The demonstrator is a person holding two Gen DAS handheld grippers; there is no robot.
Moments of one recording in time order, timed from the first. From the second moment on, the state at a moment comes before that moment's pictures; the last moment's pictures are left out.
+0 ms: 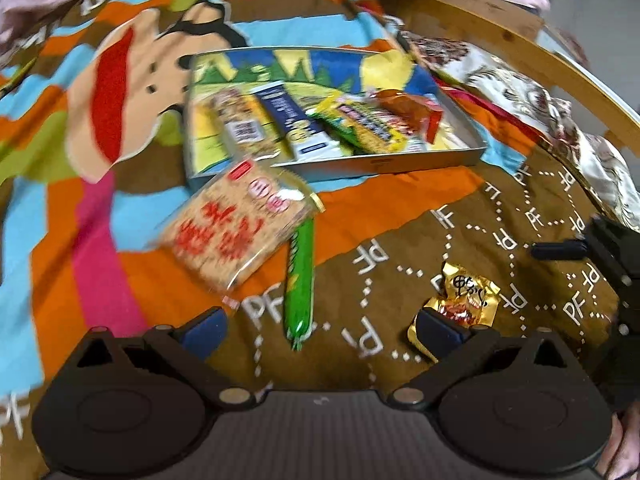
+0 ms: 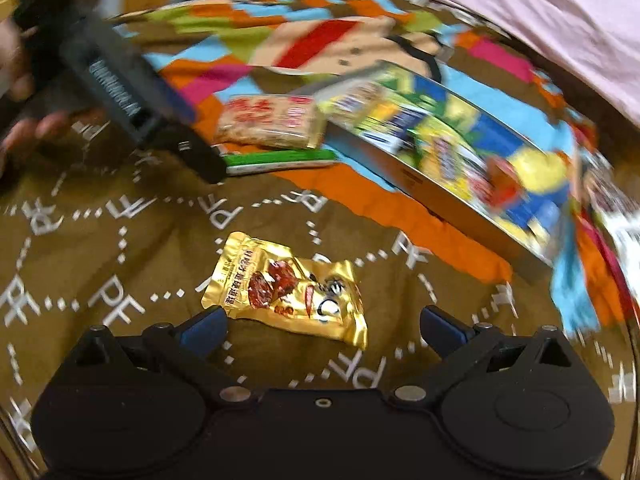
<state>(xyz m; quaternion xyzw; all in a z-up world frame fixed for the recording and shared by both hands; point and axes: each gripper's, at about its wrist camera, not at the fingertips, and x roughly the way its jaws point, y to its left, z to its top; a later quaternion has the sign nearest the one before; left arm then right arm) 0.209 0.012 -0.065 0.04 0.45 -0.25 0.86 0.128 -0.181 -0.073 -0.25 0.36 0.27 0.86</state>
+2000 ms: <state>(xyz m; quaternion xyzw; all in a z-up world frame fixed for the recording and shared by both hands) 0.238 -0.005 -0.089 0.01 0.44 -0.24 0.86 0.166 -0.171 -0.100 -0.13 0.44 0.15 0.88</state>
